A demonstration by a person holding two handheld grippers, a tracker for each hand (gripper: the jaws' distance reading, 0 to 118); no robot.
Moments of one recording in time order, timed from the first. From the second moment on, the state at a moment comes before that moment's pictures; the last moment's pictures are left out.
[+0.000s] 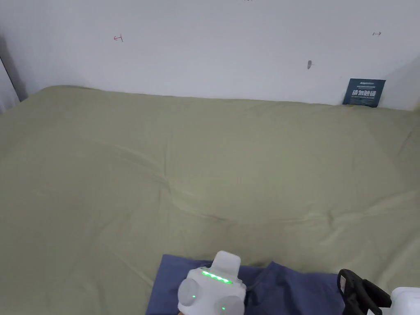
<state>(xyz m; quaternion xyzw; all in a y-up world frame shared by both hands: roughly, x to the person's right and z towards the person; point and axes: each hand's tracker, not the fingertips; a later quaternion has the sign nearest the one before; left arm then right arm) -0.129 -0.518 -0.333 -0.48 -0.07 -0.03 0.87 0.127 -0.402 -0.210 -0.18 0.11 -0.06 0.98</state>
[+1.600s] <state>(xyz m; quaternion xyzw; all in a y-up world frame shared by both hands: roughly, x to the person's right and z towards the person) -0.312 -0.613 -0.340 -0.47 -0.20 0.54 0.67 0.084 -0.413 -0.222 -0.25 0.12 -0.07 0.96</state>
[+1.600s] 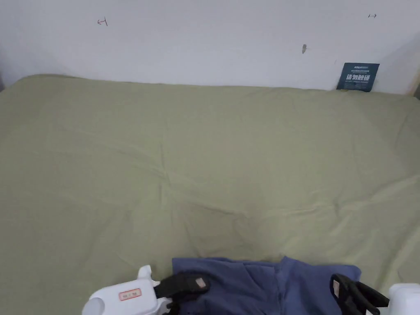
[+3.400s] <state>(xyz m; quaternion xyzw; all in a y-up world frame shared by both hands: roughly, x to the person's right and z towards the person) -0.051 -0.536 -0.321 -0.51 -0.18 0.15 0.83 0.140 -0.441 -0.233 -0.32 0.10 -0.12 0.93</state>
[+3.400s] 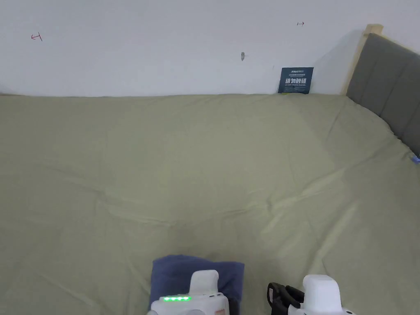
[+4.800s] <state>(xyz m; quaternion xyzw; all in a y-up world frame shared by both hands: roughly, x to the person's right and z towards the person) -0.398 -0.535 -0.330 -0.44 -0.14 0.34 0.82 0.069 -0.495 -0.281 -0.41 0.18 -0.20 0.87</state>
